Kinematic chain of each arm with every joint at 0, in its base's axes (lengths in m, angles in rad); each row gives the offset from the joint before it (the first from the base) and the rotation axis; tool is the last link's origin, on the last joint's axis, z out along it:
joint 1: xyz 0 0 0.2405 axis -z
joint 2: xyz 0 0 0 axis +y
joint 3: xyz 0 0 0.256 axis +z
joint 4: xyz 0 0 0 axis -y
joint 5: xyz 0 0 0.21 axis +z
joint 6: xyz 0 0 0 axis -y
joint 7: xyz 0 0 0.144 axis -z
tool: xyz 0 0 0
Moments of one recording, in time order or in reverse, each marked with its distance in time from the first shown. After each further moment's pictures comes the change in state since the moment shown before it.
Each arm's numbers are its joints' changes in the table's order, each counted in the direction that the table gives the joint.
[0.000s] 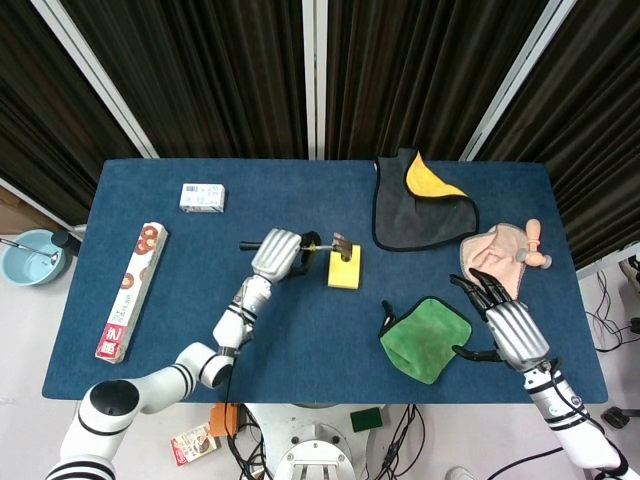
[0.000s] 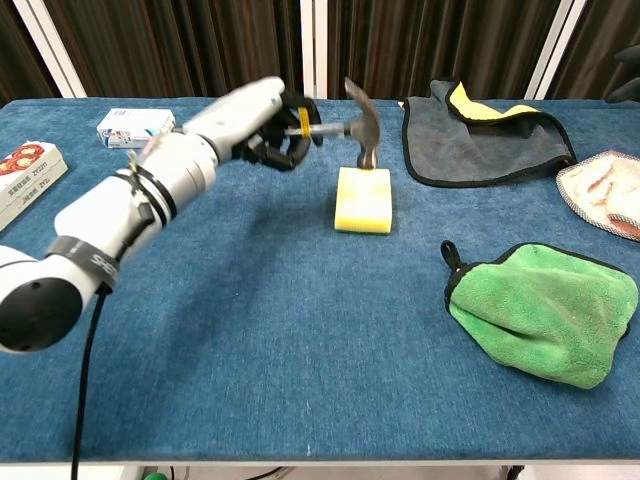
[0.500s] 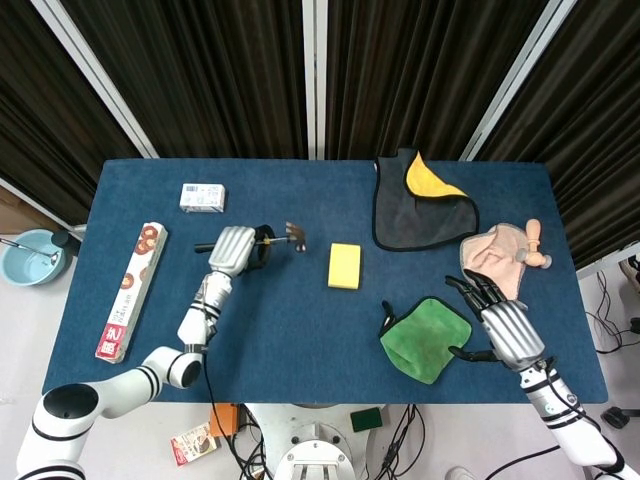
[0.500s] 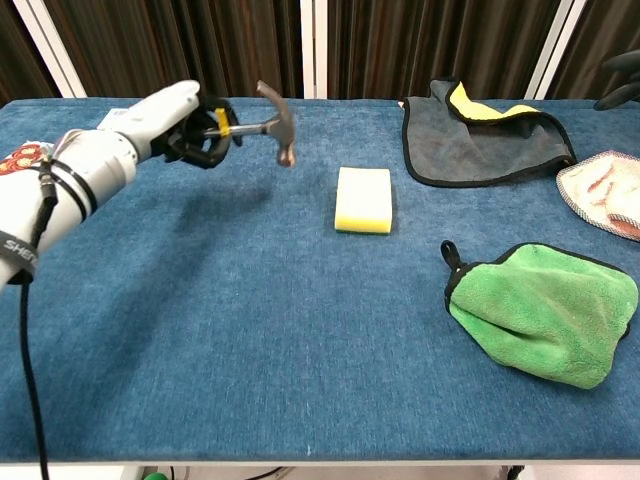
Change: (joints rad) left arm -0.120 0.137 0.014 0.109 -0.113 0.077 -0.133; right arm -0.010 -0.012 -0.001 -0.011 -0.003 0.018 -0.008
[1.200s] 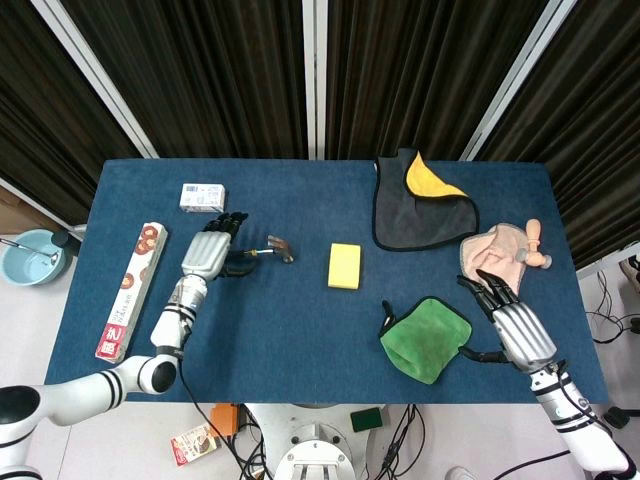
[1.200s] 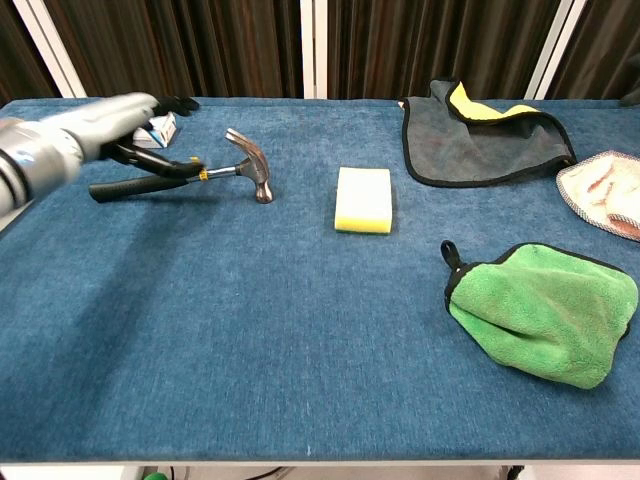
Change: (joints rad) left arm -0.081 0.255 -0.016 0.384 -0.231 0.068 -0.387; right arm 0.026 0.038 -0.004 0.003 0.017 -0.029 -0.012
